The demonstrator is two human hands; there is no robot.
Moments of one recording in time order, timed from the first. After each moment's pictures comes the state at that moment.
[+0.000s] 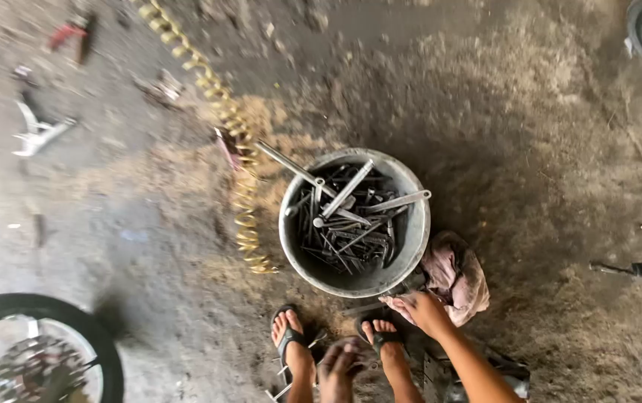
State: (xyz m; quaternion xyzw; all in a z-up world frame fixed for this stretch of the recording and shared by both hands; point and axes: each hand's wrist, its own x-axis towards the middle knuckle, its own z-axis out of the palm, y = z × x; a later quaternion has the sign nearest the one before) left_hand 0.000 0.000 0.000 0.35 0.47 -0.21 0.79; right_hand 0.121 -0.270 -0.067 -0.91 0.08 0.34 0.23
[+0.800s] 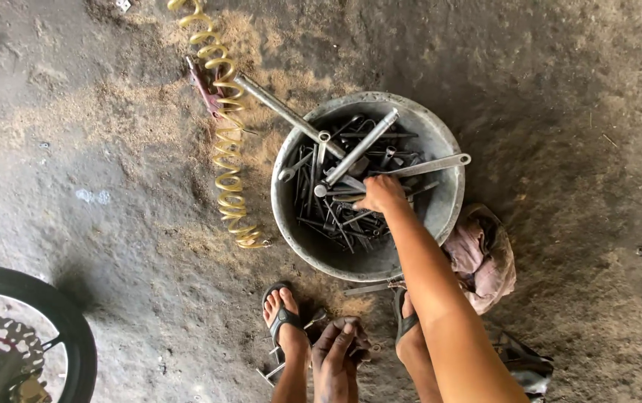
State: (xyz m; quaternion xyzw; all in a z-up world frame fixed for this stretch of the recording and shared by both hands) left_hand 0.095 0.006 0.048 0.26 0.59 -0.20 0.74; right_hand 0.351 -0.140 -0.203 -0.88 -0.08 0.46 0.05
